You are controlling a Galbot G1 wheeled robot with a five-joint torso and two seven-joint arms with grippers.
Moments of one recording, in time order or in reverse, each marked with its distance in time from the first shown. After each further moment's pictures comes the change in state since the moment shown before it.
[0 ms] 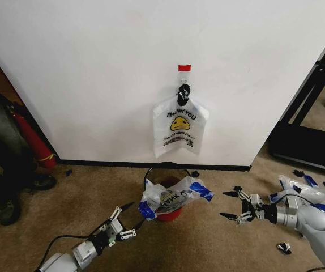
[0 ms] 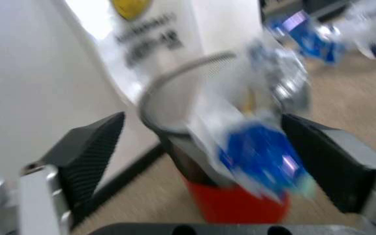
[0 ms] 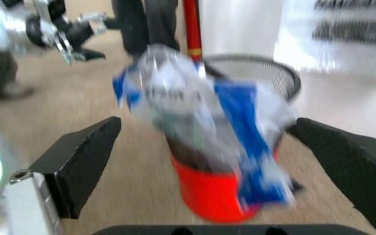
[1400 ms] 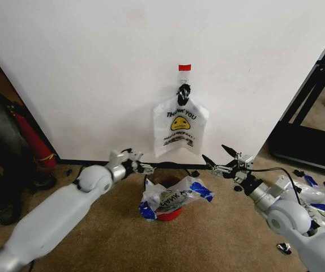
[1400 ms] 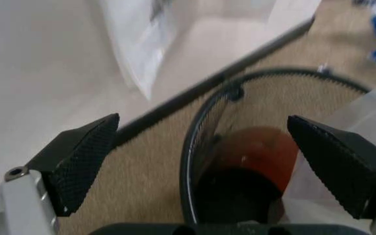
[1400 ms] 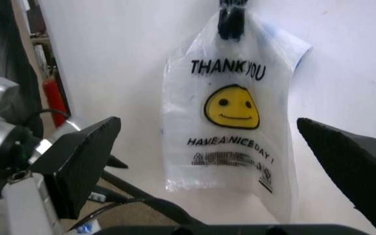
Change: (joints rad) left arm -0.886 -0.170 0.437 0.248 -0.500 0.979 -0.031; right arm -0.130 -0.010 0.033 0.565 0.018 -0.103 0.934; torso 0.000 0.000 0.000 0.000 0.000
